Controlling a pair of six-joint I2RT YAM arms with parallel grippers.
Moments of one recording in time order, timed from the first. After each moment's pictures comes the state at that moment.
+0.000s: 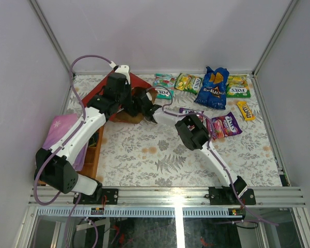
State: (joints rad) left arm -0.41 1.43 1.33 -0.46 -0.18 -0.24; right arm 0.77 2.68 2.11 0.09 -0.04 1.39
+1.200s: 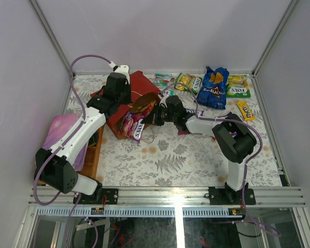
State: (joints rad) left arm -0.41 1.43 1.33 -0.47 -0.20 -0.24; right arm 0.68 1.95 1.13 0.40 -0.46 0.93
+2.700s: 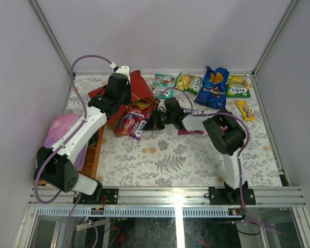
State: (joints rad) left arm -0.41 1.45 1.33 -0.48 -0.23 -0.23; right arm 0.64 2.09 1.20 0.29 -0.63 0.79
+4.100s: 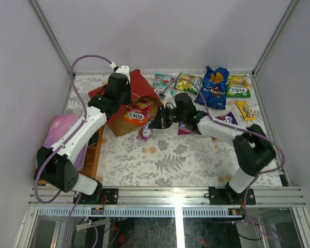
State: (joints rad) left arm -0.41 1.45 1.33 -0.48 -0.23 -0.23; right arm 0.65 1.77 1.06 0.20 -0.65 0.59
